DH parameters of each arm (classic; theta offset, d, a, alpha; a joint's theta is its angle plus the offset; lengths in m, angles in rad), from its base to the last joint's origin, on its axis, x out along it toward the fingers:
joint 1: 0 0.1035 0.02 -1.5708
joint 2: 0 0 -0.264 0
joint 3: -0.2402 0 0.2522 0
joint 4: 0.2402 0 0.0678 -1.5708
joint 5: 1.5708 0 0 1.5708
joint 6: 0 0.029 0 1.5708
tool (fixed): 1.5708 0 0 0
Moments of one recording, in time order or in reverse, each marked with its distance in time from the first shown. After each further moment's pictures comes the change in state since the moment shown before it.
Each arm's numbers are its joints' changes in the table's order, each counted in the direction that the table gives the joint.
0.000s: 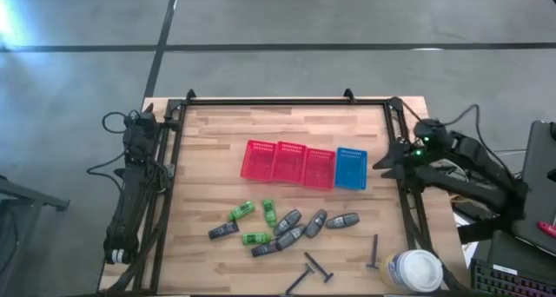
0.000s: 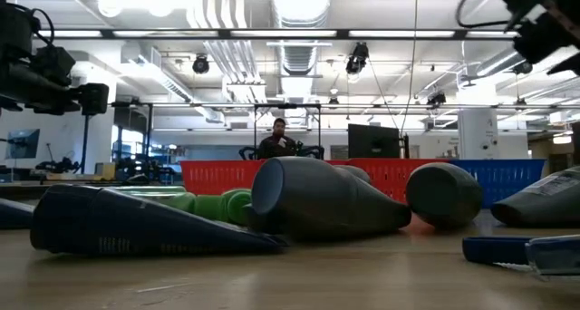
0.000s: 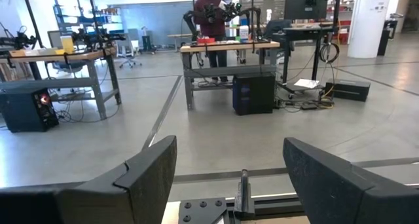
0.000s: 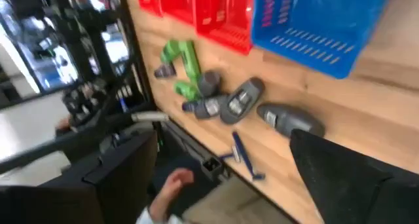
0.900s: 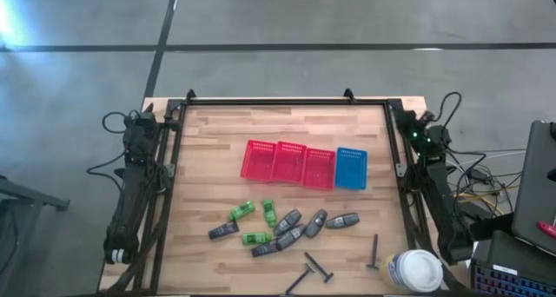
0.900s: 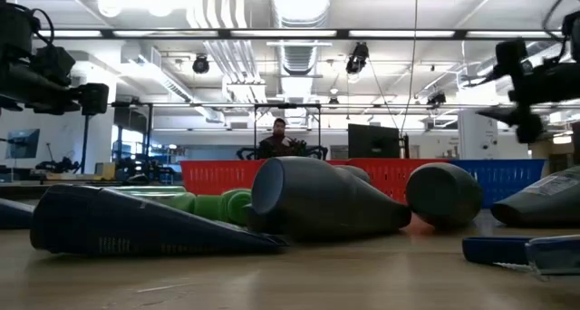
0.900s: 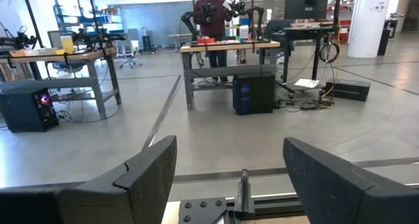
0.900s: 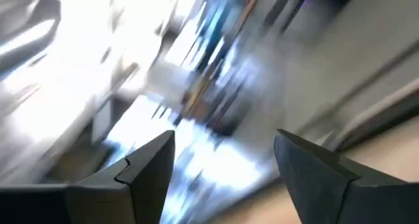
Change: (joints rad) left arm 0.001 0.000 0.000 0.000 0.000 0.000; right arm -0.879 -0.329 0.642 -1.159 0.184 -0.195
